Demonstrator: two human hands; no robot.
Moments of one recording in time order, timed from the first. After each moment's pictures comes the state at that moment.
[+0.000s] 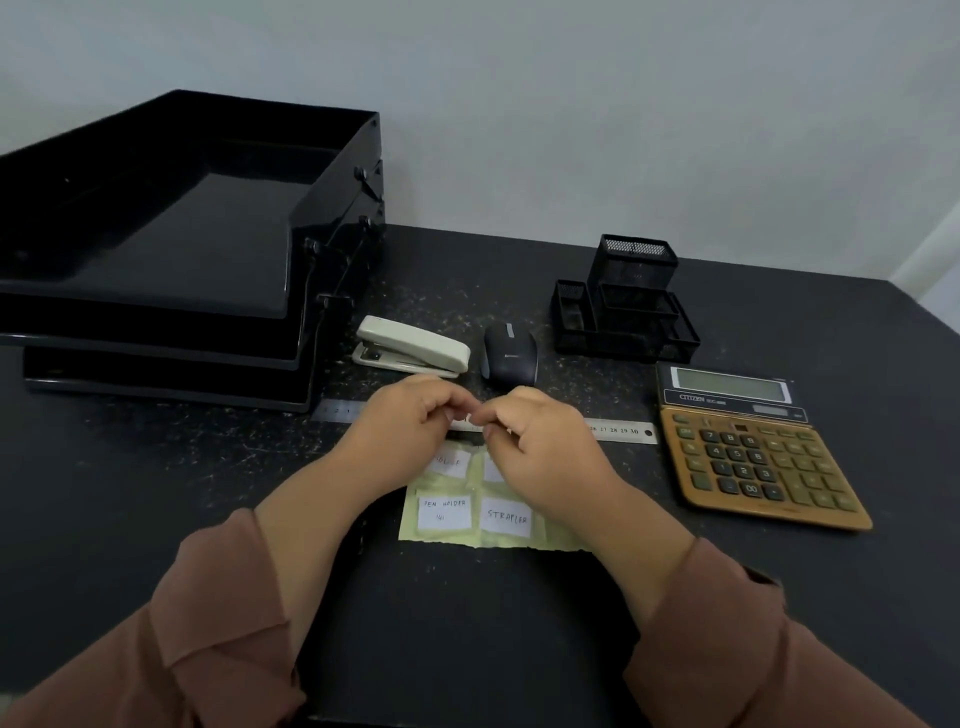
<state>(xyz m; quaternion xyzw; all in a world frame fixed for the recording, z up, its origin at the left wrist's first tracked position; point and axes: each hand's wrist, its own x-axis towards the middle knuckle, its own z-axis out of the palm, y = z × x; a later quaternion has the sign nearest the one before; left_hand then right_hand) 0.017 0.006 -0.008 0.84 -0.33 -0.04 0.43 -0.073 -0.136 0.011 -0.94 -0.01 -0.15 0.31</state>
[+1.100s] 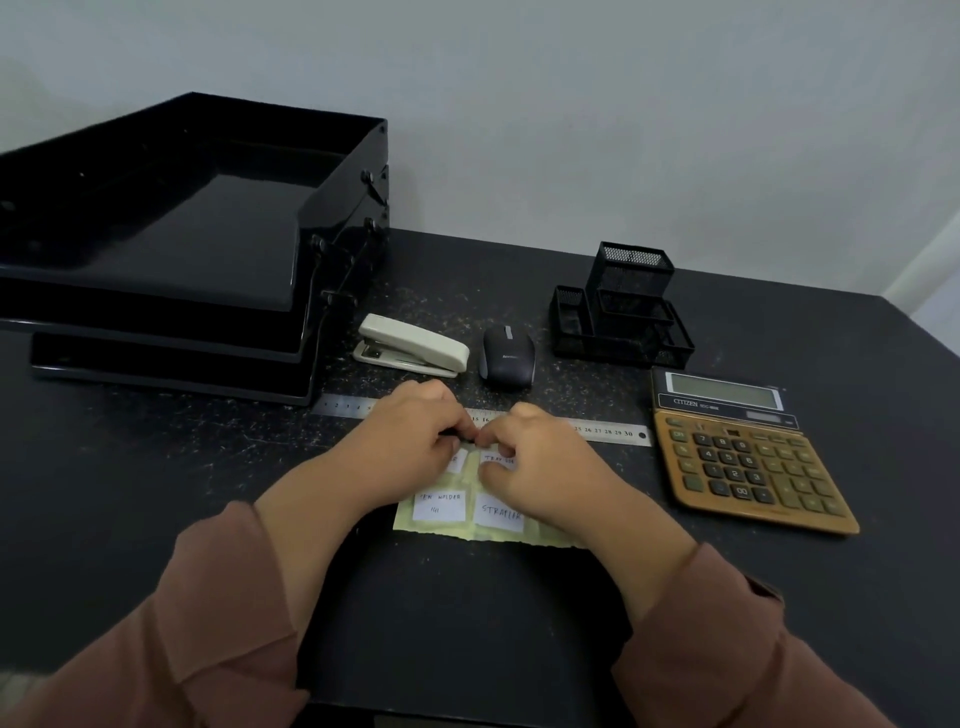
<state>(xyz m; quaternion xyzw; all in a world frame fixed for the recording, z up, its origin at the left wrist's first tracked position) 0.004 0.007 -0.005 0.87 -0.39 -0.04 0.30 -0.074 -0.144 0.006 -0.97 0.00 -0.03 0.22</state>
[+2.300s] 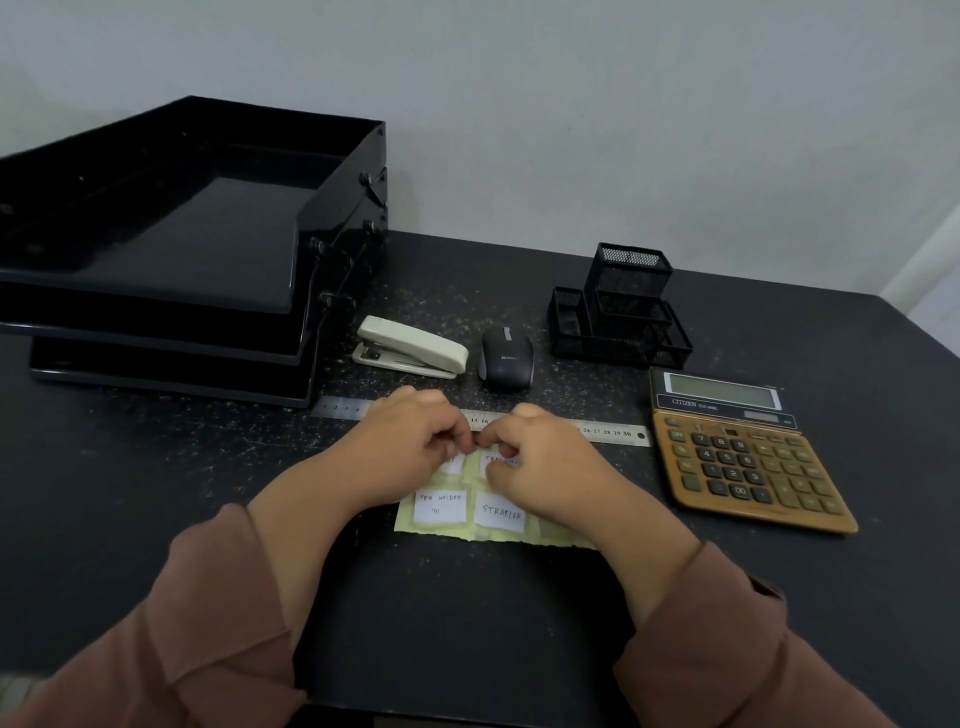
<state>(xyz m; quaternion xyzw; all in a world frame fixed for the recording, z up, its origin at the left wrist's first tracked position) 0.005 0.012 -0.003 0.87 -0.40 -0.06 0.28 -0.076 -0.145 0.012 -0.97 0.01 -0.02 0.25</state>
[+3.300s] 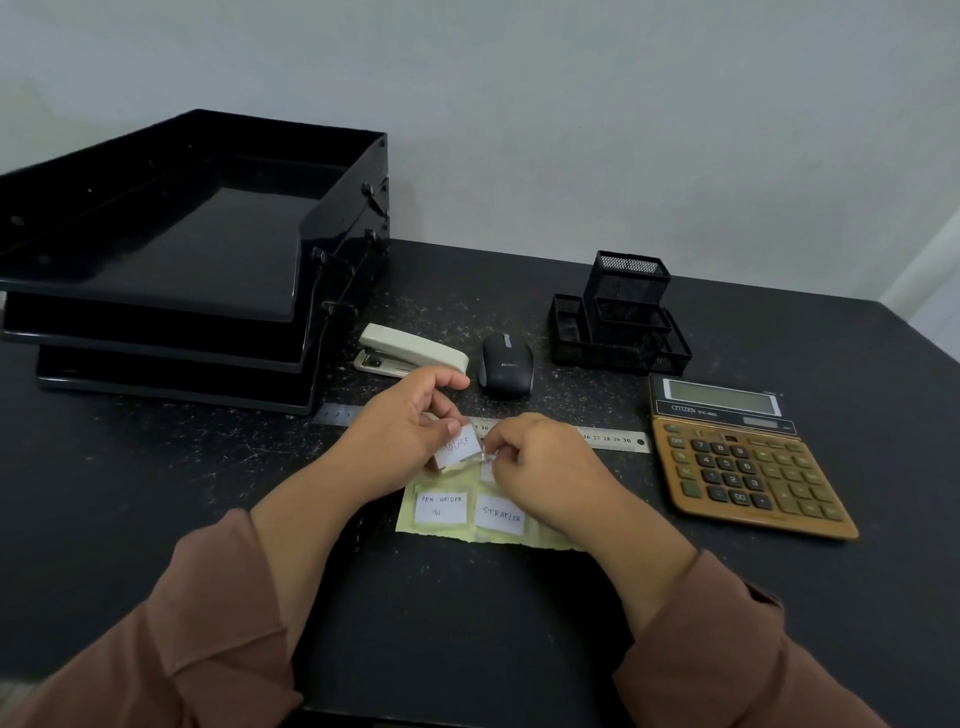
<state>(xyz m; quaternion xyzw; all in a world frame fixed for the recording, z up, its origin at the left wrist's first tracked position) 0.007 0.008 -0.001 0.77 -0.29 -0.12 0.55 -0.075 -0.146 0.006 -0.96 0.04 -0.05 0.27</state>
